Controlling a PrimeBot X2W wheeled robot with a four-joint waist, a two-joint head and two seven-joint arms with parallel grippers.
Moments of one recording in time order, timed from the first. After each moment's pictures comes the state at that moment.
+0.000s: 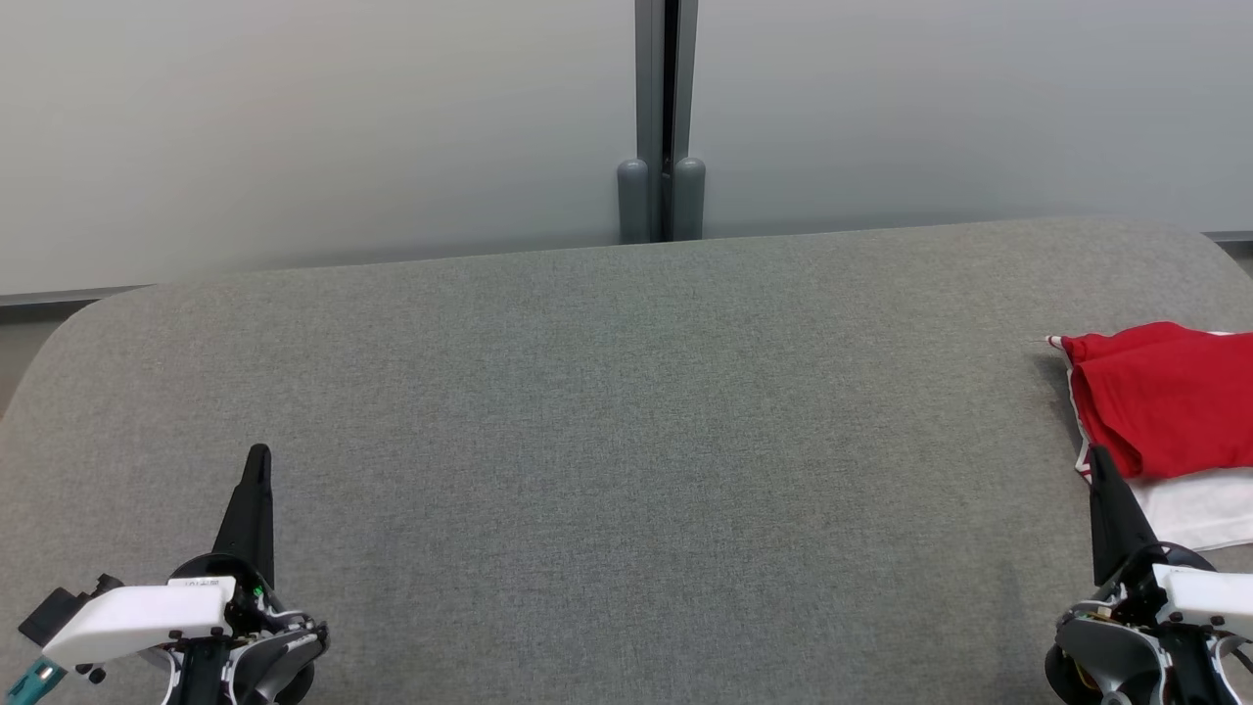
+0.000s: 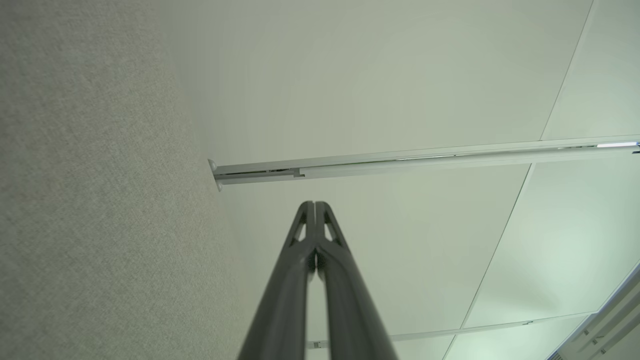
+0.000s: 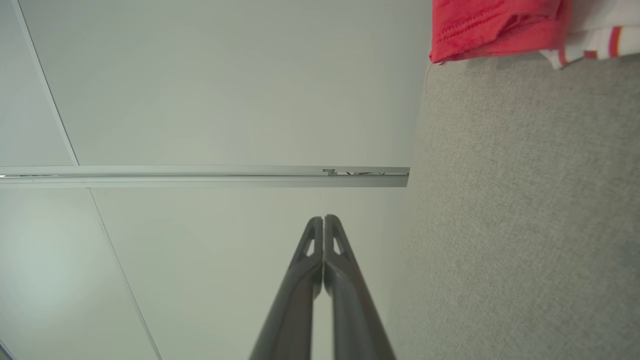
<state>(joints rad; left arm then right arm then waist) -0.10 0.06 0.09 0.24 -1.63 -0.13 0.10 -0.10 -0.05 -0.12 0.25 1.61 0.13 0.11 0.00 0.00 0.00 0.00</state>
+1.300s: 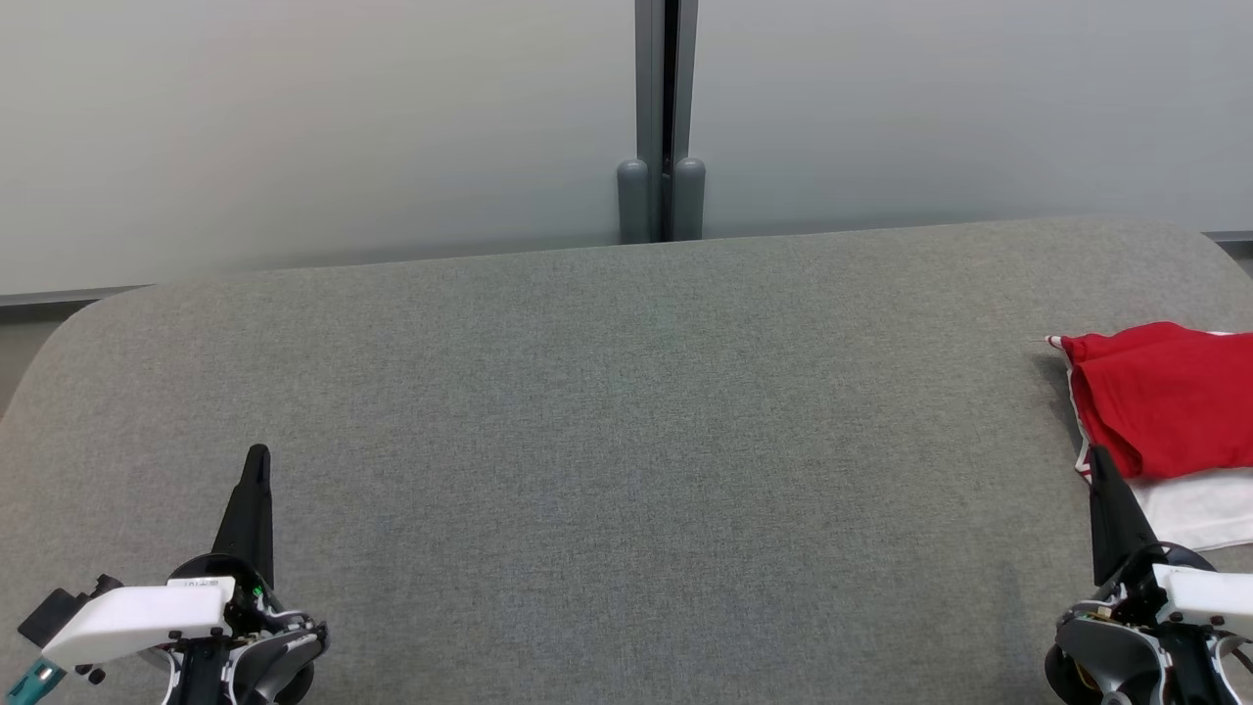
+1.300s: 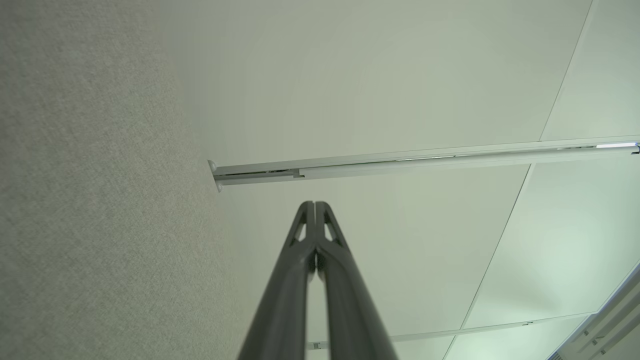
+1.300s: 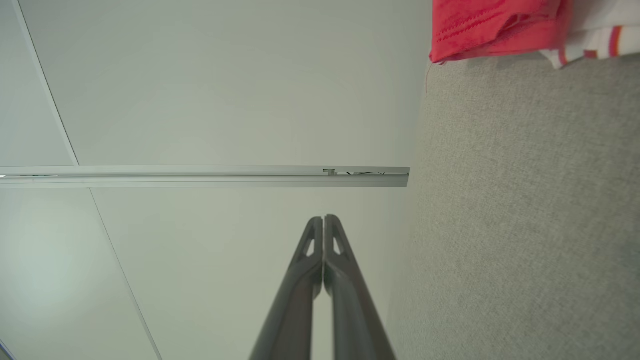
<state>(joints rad) -0.10 0.06 0.10 0.24 -1.62 -0.13 0.11 -0.10 -0.05 -0.12 0.25 1.61 0.13 0.11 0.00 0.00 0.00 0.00</state>
